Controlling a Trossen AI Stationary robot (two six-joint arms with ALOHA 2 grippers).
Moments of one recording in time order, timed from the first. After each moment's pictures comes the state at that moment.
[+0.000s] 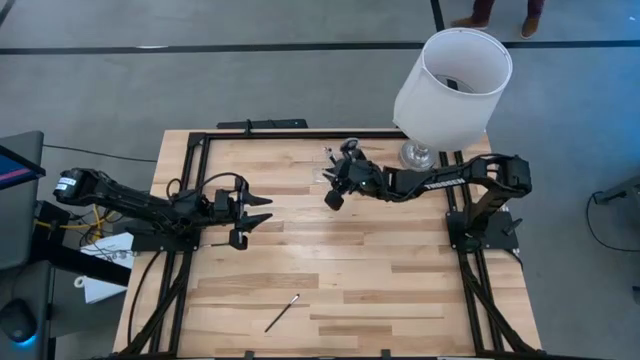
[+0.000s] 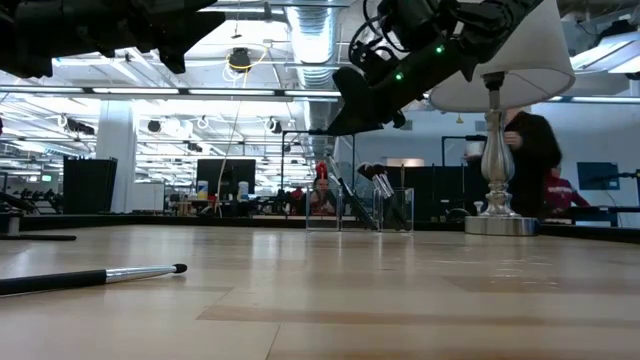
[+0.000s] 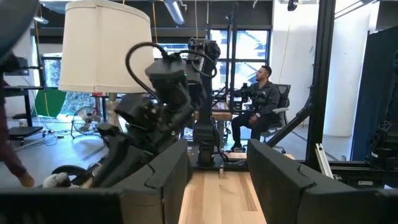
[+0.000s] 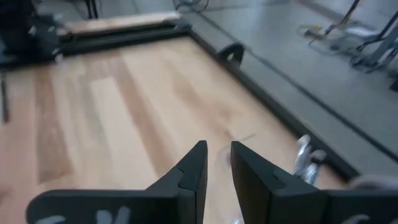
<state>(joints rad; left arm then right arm) -0.17 0.90 0.18 0.96 -0.19 0.07 -0.15 1.64 0.93 0.24 0.34 0.04</state>
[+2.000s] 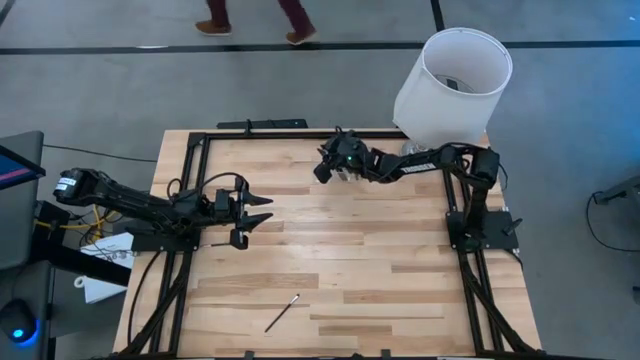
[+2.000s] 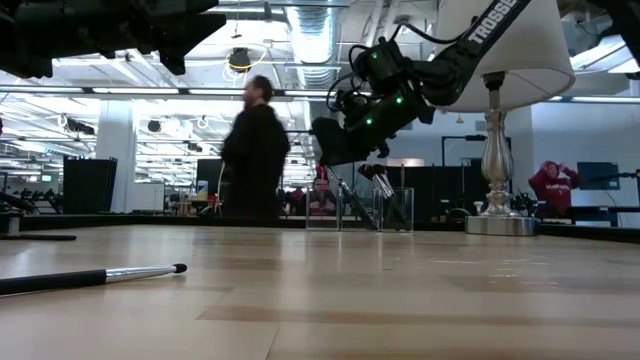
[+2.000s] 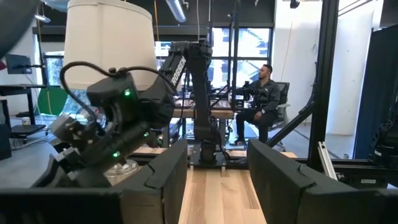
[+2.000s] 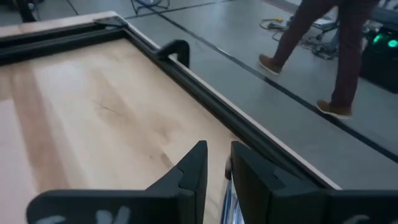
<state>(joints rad) -0.17 0.90 0.18 0.96 -0.19 0.07 -0.35 1.88 1.06 0.40 0.30 0.02</state>
